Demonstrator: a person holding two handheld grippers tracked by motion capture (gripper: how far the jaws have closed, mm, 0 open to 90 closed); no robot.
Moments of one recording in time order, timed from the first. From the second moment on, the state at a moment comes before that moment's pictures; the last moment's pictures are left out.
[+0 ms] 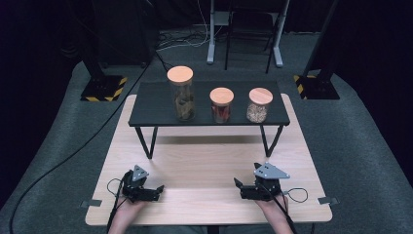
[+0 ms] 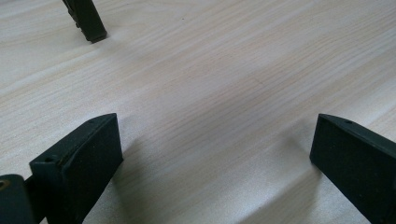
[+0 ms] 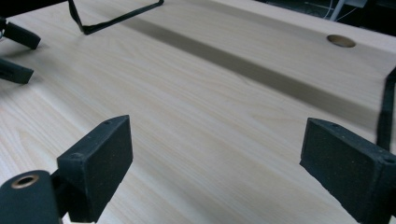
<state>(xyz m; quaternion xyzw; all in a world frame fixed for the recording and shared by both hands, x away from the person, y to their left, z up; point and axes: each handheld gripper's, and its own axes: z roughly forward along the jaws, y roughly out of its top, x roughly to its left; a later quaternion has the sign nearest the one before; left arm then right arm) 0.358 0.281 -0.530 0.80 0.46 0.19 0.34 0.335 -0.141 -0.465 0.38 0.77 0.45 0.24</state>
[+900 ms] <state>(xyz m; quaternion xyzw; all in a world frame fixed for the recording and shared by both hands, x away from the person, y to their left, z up) 0.358 0.281 -0.530 0.80 0.46 0.19 0.34 0.346 -0.103 -0.515 0.37 0.82 0.40 0.18</state>
